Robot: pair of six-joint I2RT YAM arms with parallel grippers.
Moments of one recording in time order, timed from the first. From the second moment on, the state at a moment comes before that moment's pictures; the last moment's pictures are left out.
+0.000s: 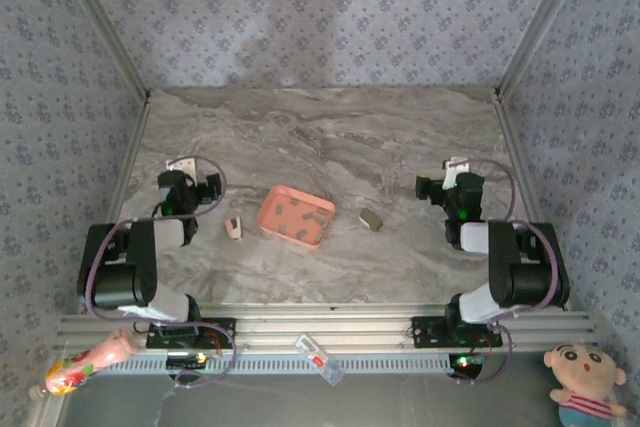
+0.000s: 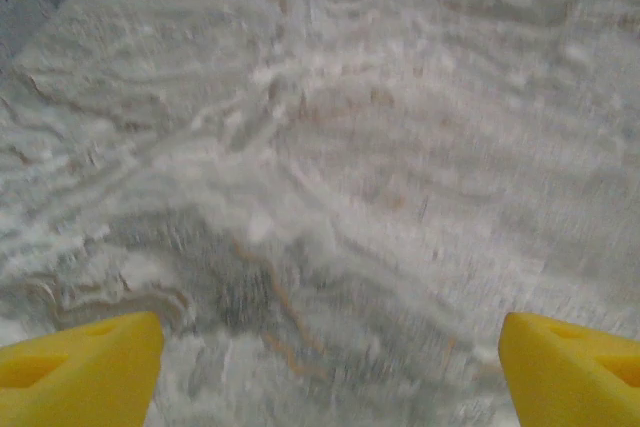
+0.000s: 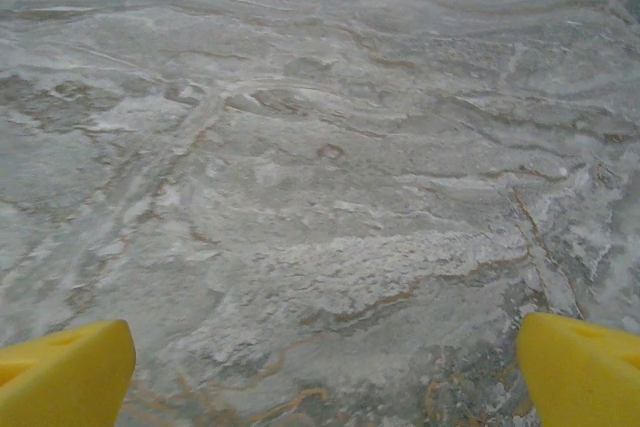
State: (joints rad) left arm 0.04 1.44 0.47 0.51 -0.01 -0.05; right arm -0.02 1.43 0.40 0.58 -0.03 -0.03
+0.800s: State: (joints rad) left arm -0.31 1.42 0.89 -0.12 0.46 -0.01; right arm 0.52 1.50 0.98 -0.64 -0.14 -0.09
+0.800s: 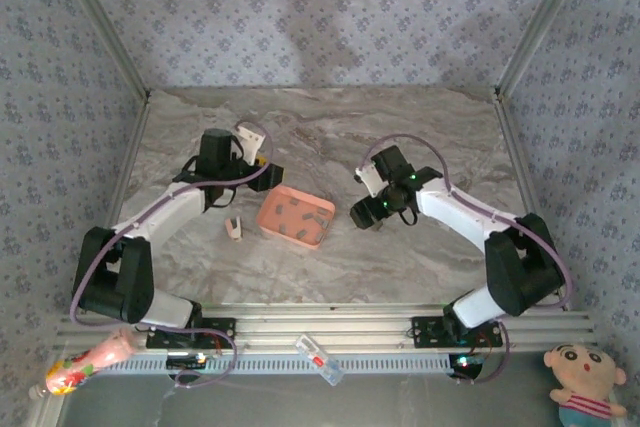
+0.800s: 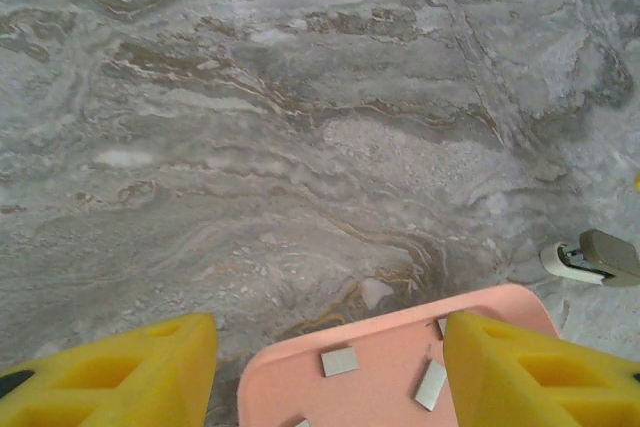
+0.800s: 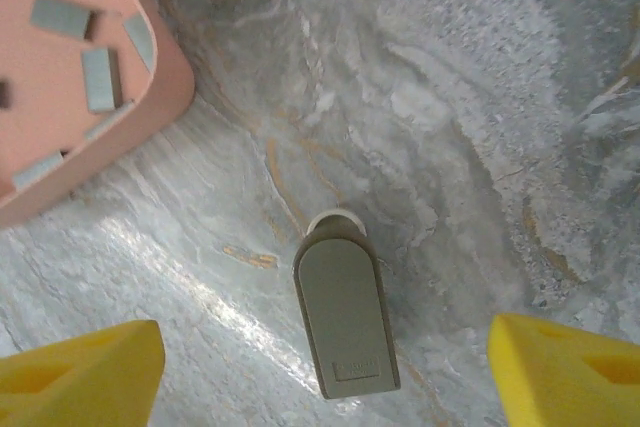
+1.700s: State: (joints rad) left arm -0.31 1.42 0.89 -0.11 0.45 0.00; right arm 0.56 1.73 1.12 -0.70 -0.05 -0.11
